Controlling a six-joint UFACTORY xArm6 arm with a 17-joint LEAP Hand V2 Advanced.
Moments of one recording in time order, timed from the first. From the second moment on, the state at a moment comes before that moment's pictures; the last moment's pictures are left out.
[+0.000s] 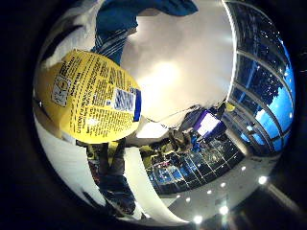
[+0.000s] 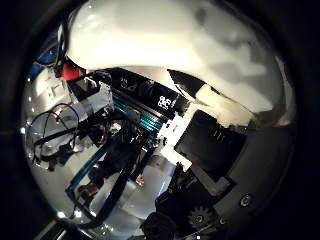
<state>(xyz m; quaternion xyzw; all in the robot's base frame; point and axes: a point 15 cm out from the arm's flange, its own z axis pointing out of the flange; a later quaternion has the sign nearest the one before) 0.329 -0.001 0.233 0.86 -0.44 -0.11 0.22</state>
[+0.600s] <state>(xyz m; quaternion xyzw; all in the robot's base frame) 0.371 0.083 0.276 0.85 -0.51 -0.13 -0.02</state>
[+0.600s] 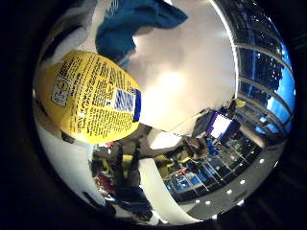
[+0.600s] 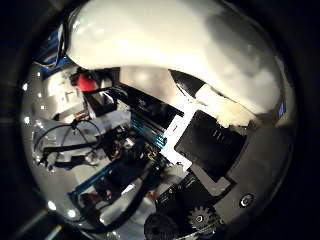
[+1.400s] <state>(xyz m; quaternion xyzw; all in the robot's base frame) 0.437 0.328 0.355 0.77 -0.38 -0.22 -0.47</state>
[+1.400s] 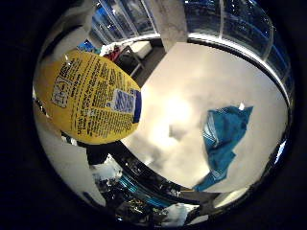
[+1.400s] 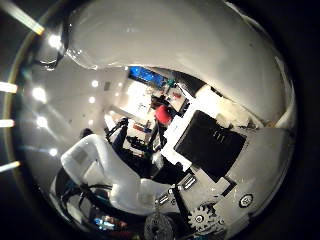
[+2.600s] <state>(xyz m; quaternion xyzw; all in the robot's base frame) 0.586 0.297 0.153 0.80 -0.39 -0.17 -0.42</state>
